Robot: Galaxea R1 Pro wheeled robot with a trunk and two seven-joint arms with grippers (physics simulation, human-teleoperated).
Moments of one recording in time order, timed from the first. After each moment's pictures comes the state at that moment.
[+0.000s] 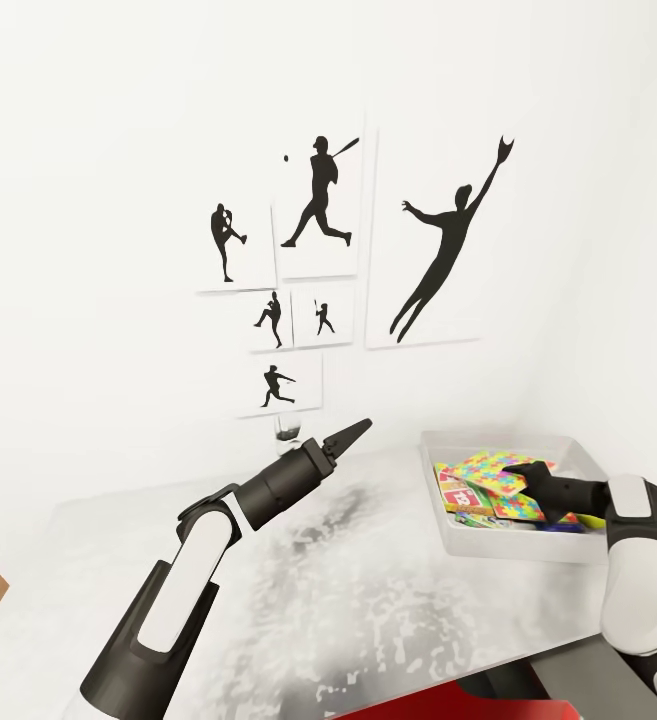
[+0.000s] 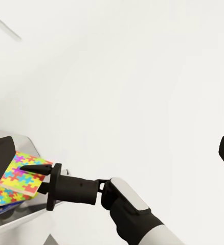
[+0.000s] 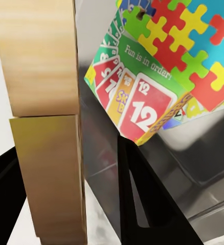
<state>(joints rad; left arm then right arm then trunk) -0.47 -0.08 -0.33 -1.58 1.09 0.58 -0.26 -0.93 -0.21 -0.87 -0.65 -0.47 1.04 -0.07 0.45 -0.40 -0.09</state>
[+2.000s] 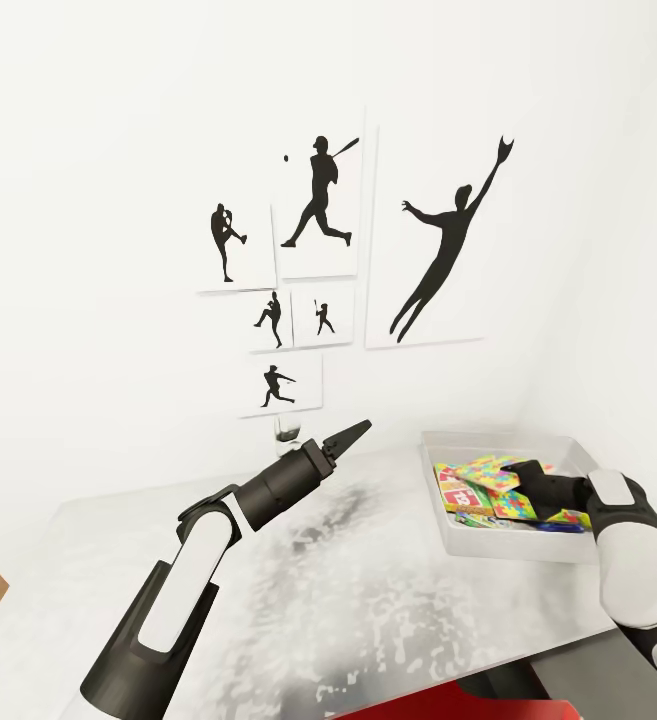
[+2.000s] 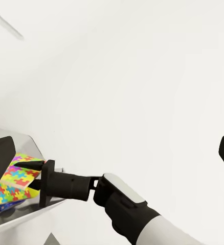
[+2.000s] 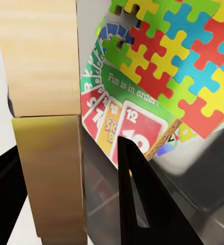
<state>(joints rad) -0.46 -0.08 -0.33 -1.58 1.09 0.58 -0.26 -1.00 -0.23 -0.89 -0.47 -0.47 0.82 -0.17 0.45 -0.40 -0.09</state>
